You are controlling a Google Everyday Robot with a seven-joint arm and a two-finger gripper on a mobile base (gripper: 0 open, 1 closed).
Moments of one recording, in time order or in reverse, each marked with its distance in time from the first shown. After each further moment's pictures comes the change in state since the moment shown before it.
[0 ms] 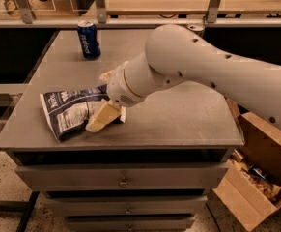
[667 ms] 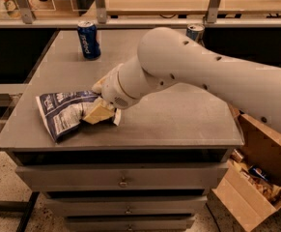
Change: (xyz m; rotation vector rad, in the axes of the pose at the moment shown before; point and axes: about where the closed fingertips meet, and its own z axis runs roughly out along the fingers) arm -0.004 0.006 0.013 -0.013 0.014 0.010
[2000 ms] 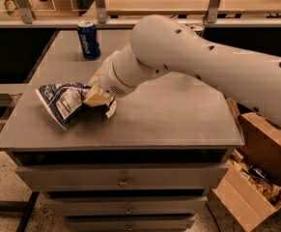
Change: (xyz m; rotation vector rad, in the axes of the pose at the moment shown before) arm -0.014 -0.029 -0.007 0.071 0.022 -0.044
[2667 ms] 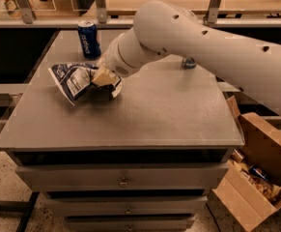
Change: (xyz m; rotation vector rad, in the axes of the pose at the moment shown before) arm 0.005 -0.070 0.002 0.099 0.023 -0.018
